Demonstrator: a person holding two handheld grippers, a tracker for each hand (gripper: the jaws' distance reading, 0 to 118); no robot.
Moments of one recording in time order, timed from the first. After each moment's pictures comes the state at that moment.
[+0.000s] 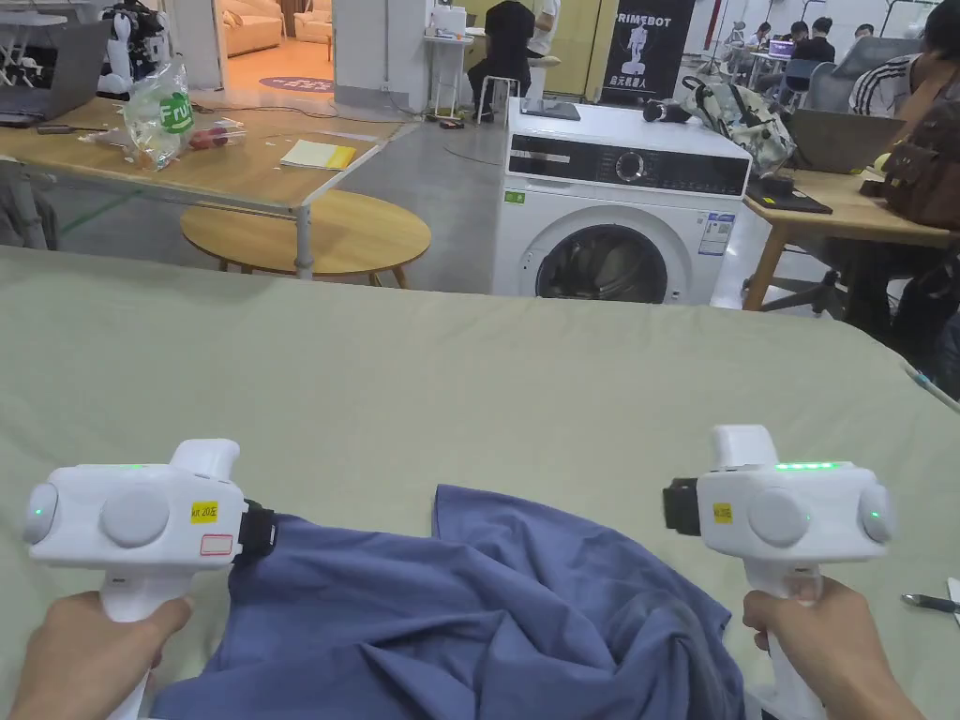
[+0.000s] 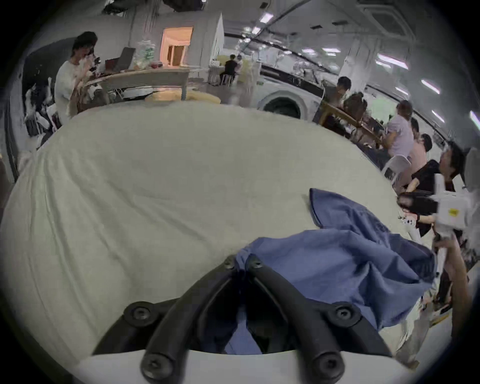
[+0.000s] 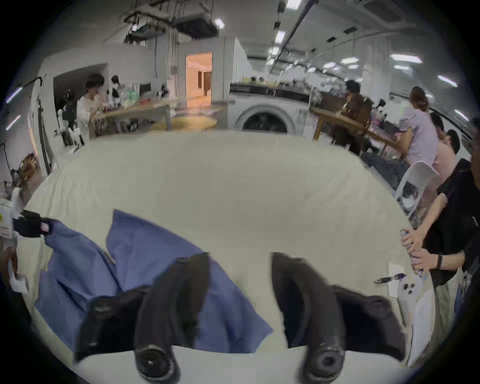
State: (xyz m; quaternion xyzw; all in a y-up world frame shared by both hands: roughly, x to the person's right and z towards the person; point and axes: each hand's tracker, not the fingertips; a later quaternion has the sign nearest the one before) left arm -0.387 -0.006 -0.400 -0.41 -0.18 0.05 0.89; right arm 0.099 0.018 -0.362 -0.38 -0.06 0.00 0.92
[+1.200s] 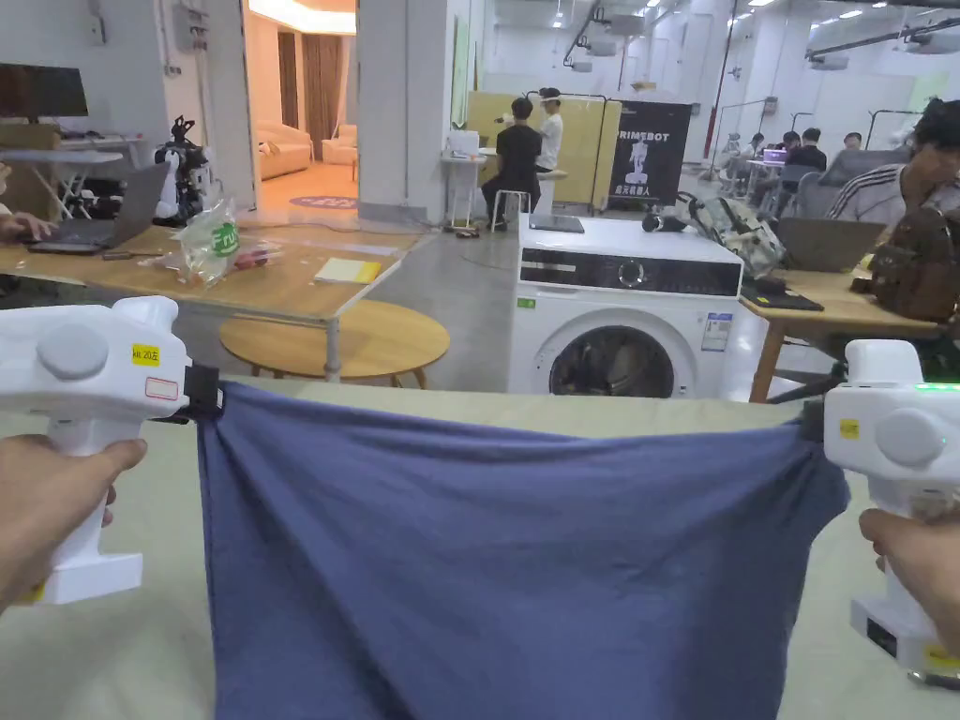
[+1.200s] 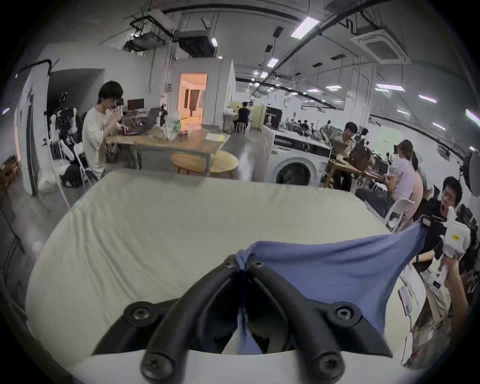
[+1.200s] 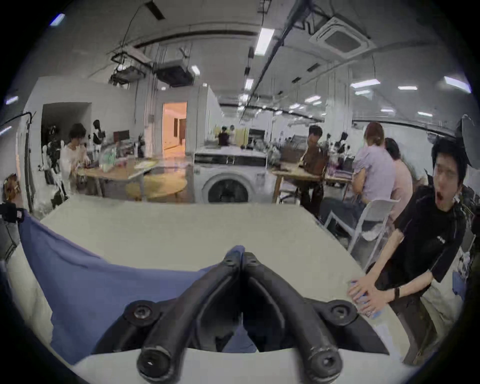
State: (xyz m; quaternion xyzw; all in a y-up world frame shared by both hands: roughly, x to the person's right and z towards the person) left arm -0.452 0.210 -0.417 -0.28 -0.13 0.05 0.95; right arm 0.148 0.205 -0.305 -0.19 -0.16 0.00 0.97
